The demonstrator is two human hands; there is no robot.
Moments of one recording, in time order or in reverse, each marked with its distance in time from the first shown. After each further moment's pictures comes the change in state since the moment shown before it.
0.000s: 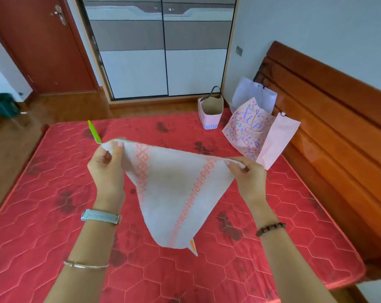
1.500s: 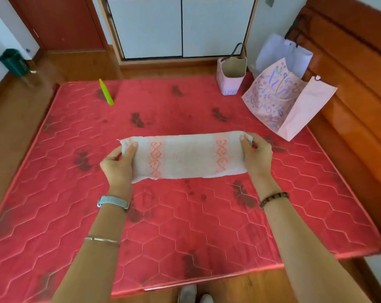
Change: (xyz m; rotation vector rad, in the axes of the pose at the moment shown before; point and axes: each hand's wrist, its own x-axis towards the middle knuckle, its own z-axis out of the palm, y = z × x) left_hand -0.010 -0.088 -0.079 0.174 0.086 -0.301; right_hand -0.013 0.037 0.066 -0.043 0.011 0.166
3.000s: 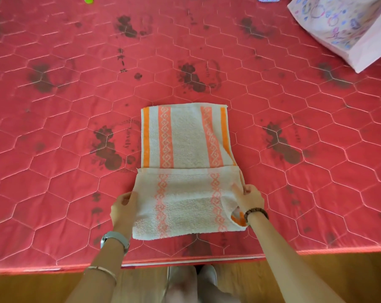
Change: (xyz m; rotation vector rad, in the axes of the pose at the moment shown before) left_hand -0.092 -0.462 -0.109 0.566 0.064 -0.523; right_hand -0.189 0.418 0.121 -0.370 -0.347 0.685
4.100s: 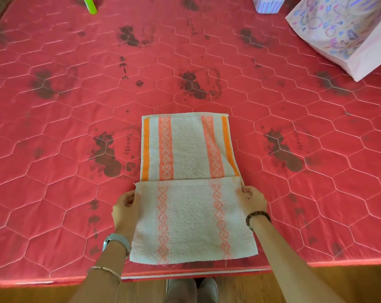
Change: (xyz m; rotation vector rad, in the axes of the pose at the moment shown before) left_hand -0.004 0.014 0.008 -0.069 -0.010 0.112; right_hand 0.008 -0.004 -0.002 0.041 0.061 -0.114
